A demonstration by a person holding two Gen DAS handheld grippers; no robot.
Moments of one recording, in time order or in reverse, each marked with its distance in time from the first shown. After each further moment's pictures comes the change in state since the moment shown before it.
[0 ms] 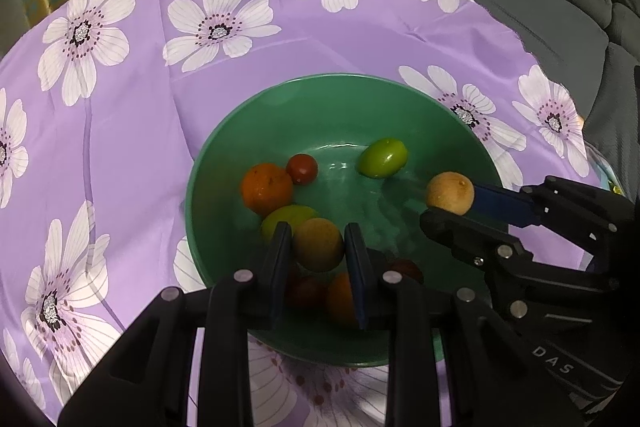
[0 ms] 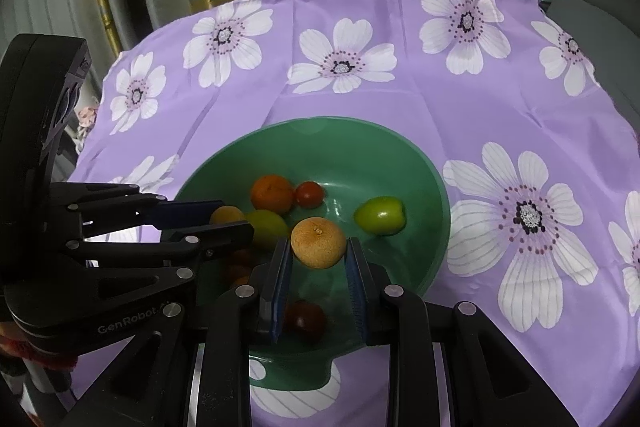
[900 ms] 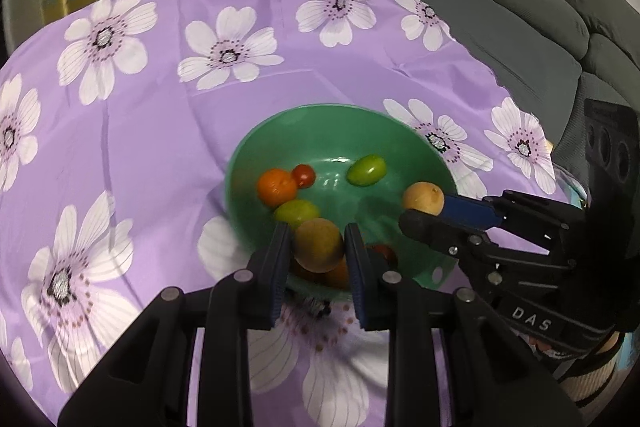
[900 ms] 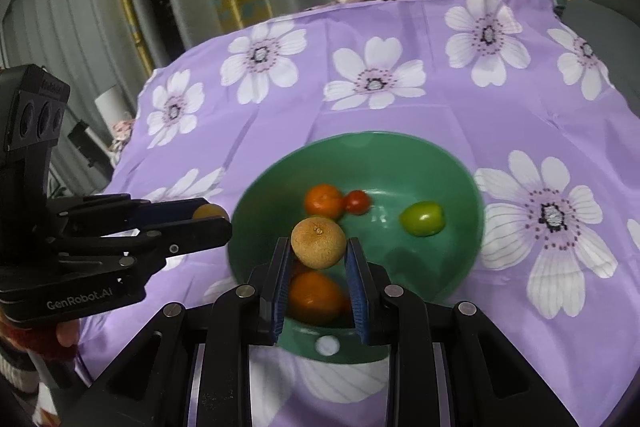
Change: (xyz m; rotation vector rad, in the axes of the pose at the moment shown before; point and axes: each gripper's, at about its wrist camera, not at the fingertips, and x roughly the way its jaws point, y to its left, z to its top) left arm -0.057 0.013 -0.020 -0.043 -0.117 -0.075; right arm -0.024 0.015 -0.007 0.019 -0.071 0.108
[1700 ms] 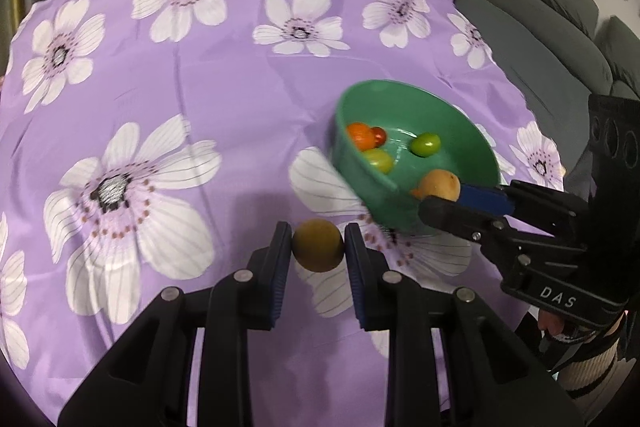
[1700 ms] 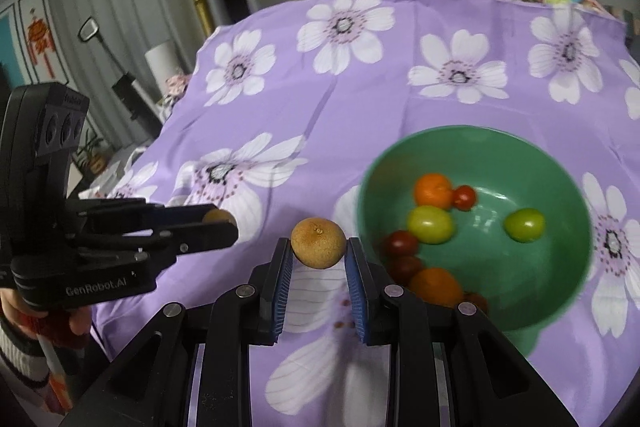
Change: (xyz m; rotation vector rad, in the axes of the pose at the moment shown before) left arm -0.048 0.062 -0.063 -0.183 -0.003 0.047; right arm 0.017 0.073 -0.007 -0.137 0.074 0.136
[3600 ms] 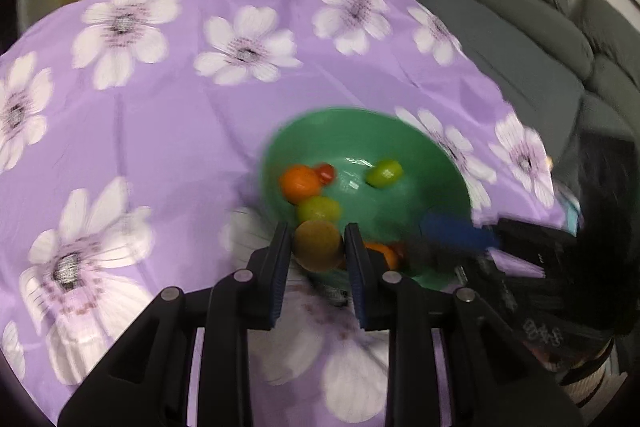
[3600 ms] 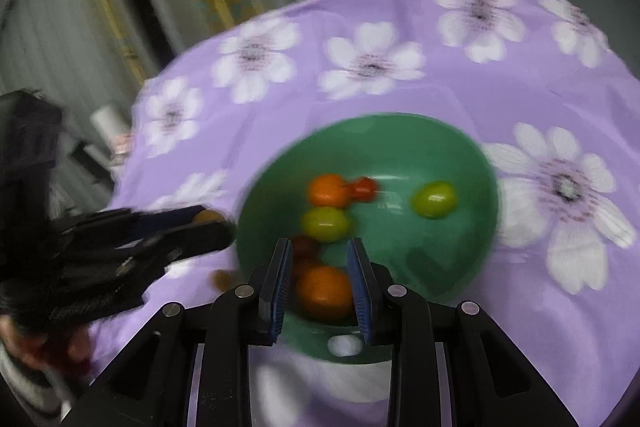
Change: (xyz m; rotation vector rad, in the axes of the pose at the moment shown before) left arm 0.021 -0.030 0.046 0.081 -0.043 -0.032; right arm -0.022 -0.050 -0.010 0.155 -0.077 0.010
